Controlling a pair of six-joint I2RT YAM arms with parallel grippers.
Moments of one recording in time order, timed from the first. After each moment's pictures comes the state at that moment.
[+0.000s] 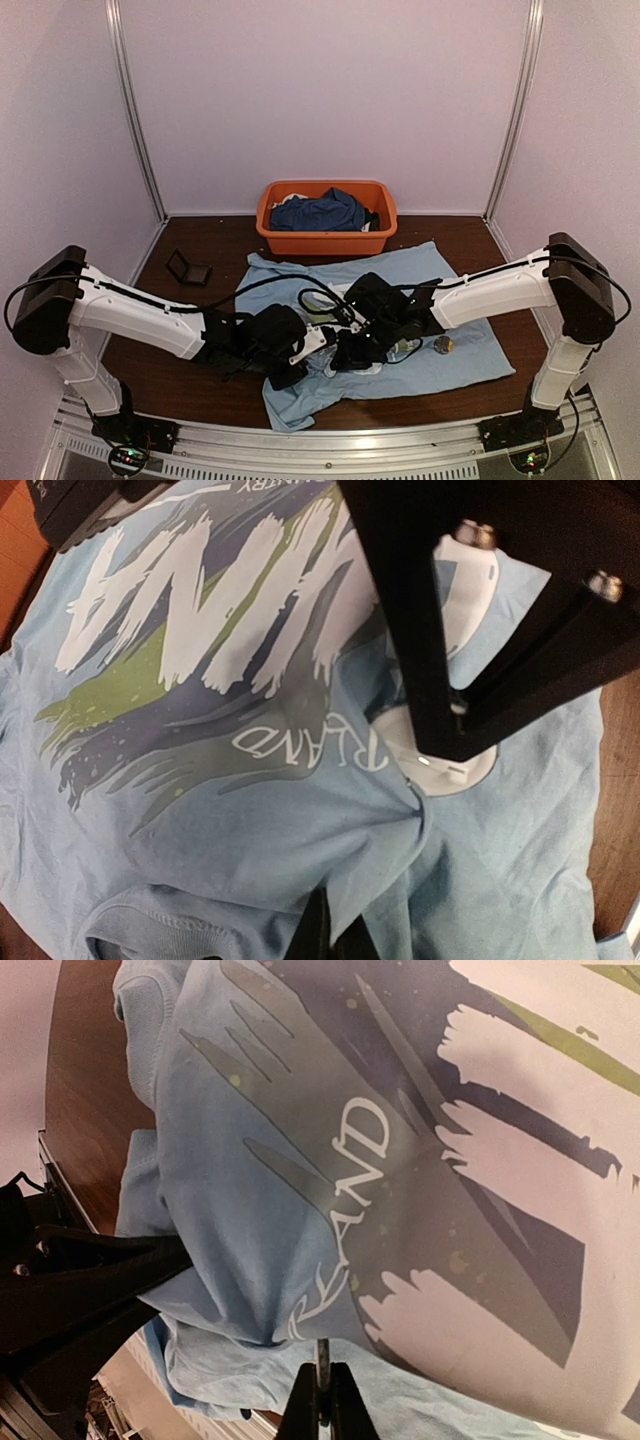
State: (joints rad) left arm -1.21 1.64 0.85 -0.17 -0.21 0.04; right arm 1.03 1.77 1.02 -0.24 -0.33 0.86
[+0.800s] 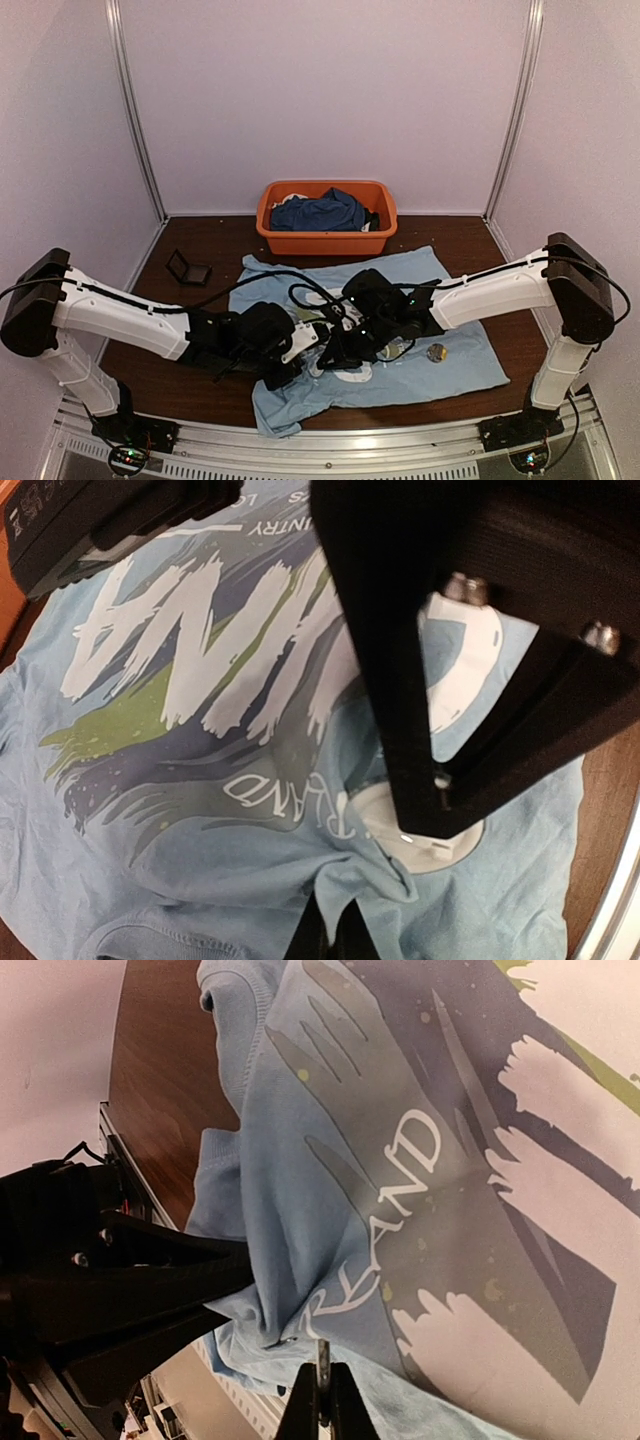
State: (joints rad) left arm -1.21 1.56 0.79 -0.13 -0.16 0.03; right arm 1.04 1.77 1.02 -0.12 -0.46 0.88
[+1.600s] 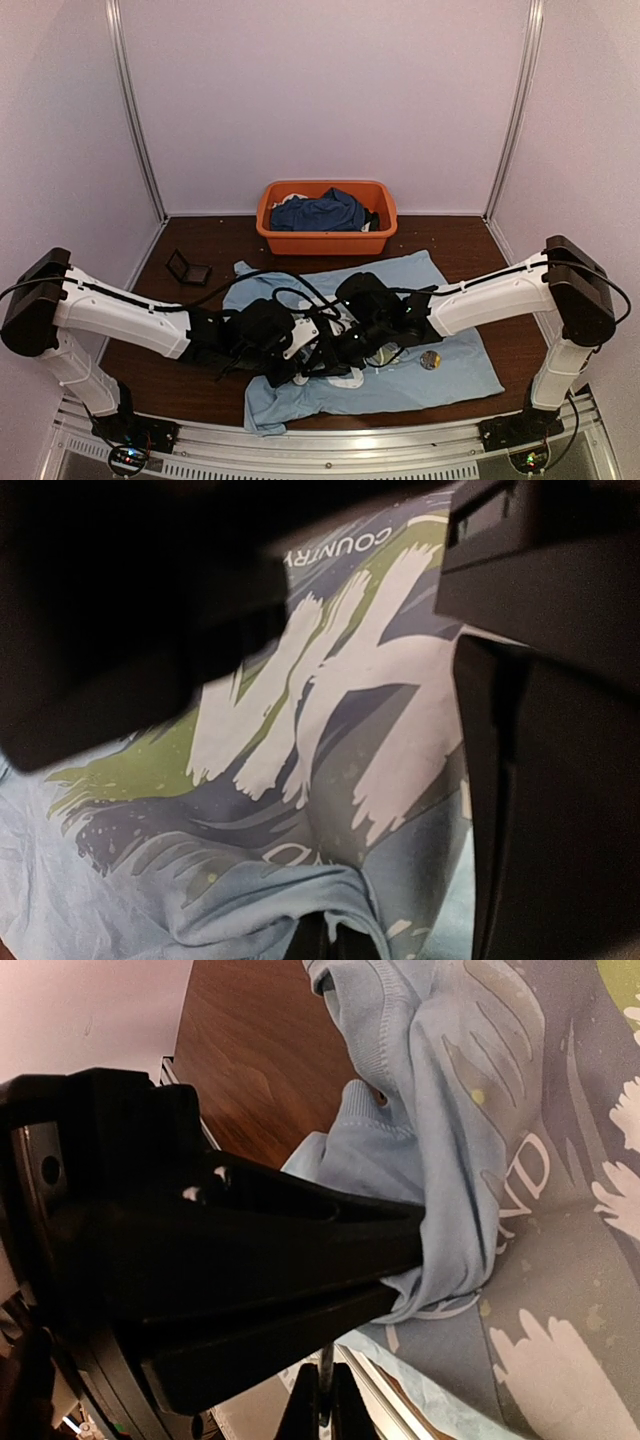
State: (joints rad) left arm -1.19 1.56 0.80 -0.10 -0.16 -0.02; right arm 1.09 1.77 1.02 0.00 -0.57 0.91
